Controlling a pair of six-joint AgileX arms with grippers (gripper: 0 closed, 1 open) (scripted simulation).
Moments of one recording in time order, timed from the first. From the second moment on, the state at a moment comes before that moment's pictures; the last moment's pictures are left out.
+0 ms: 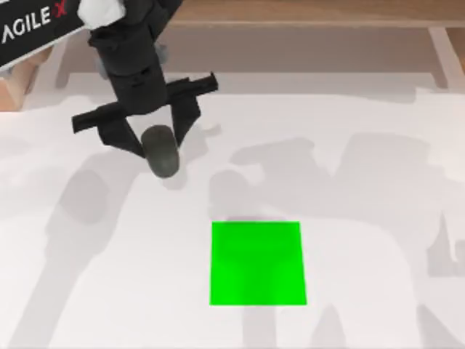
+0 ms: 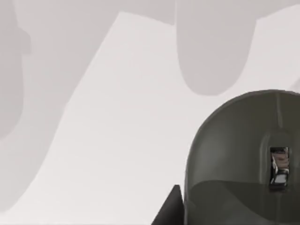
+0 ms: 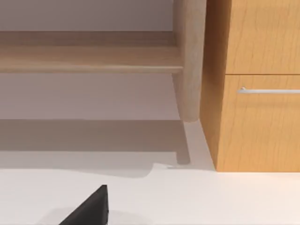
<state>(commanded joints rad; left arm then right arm) -0.41 2.14 1.82 -1.19 0.10 -0.68 0.00 0.00 0.00 0.00 0.00 0.00</state>
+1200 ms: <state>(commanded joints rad) -0.84 2.13 1.68 -1.10 -0.03 -0.81 0.00 0.00 0.00 0.00 0.00 0.00</state>
